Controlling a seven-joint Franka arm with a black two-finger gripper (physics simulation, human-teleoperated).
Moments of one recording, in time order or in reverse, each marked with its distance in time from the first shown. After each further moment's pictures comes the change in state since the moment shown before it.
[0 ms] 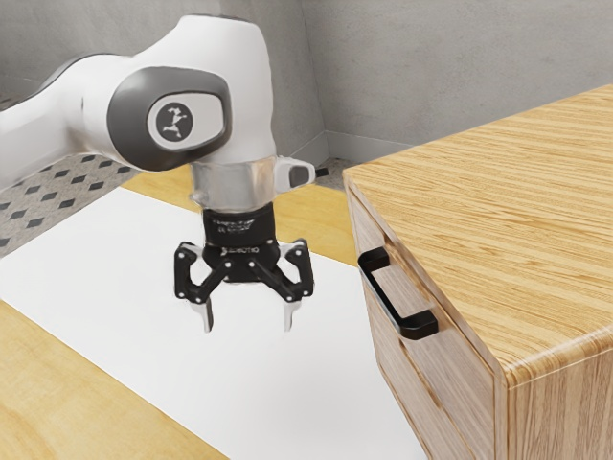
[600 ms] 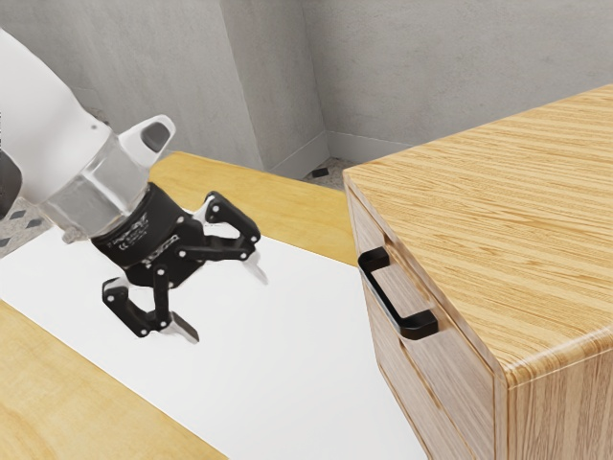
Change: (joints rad) arm -0.164 -0.589 0.031 -0.496 0.046 0.568 -0.544
